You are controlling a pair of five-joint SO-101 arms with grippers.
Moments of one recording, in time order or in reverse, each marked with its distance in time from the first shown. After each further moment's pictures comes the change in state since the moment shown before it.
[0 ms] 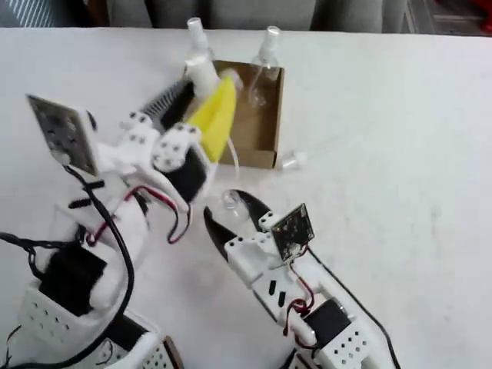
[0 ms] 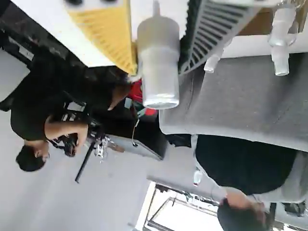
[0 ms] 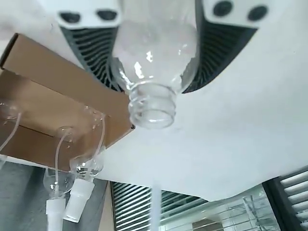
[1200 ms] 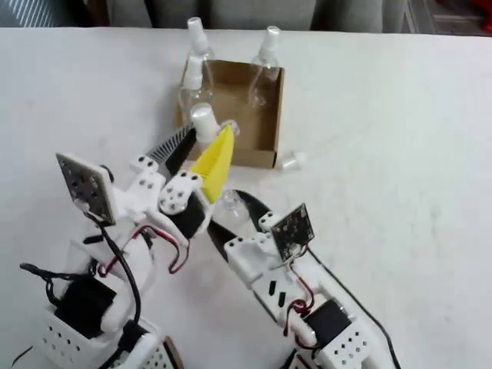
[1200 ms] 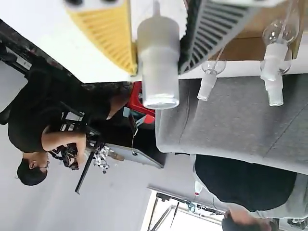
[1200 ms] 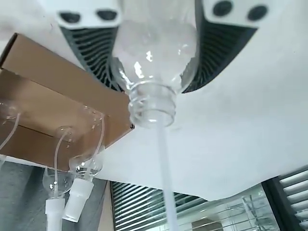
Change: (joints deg) left arm 0.6 -17.9 26.2 -7.1 -1.3; right arm 0.0 0.0 0.0 0.0 0.0
